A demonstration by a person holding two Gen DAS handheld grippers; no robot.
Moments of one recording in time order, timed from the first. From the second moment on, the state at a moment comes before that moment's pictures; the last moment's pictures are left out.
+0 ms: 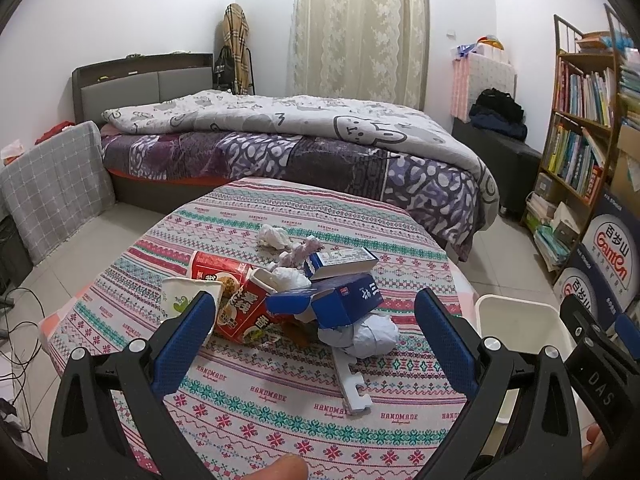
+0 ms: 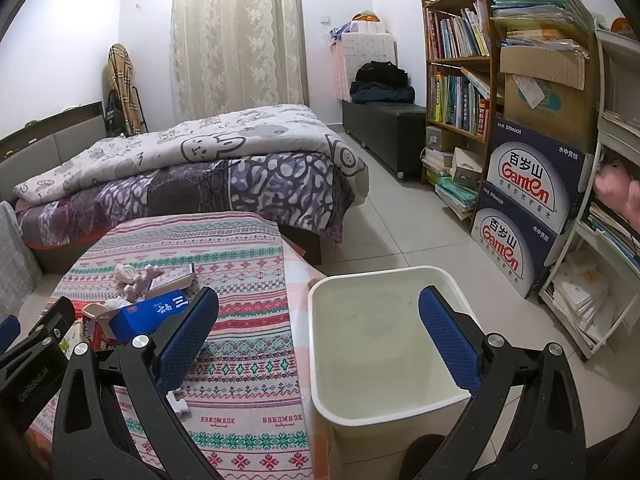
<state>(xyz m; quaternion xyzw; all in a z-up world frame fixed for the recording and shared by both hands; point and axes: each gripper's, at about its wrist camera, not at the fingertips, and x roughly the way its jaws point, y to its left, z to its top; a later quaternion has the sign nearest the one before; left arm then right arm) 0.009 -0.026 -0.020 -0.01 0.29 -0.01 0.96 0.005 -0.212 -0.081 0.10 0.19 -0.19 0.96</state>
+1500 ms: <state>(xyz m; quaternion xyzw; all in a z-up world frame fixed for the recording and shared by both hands) 0.174 0.078 -0.081 0.04 0.62 -0.05 0.78 0.127 -0.216 -0.085 0.27 0.45 -0.04 0.85</state>
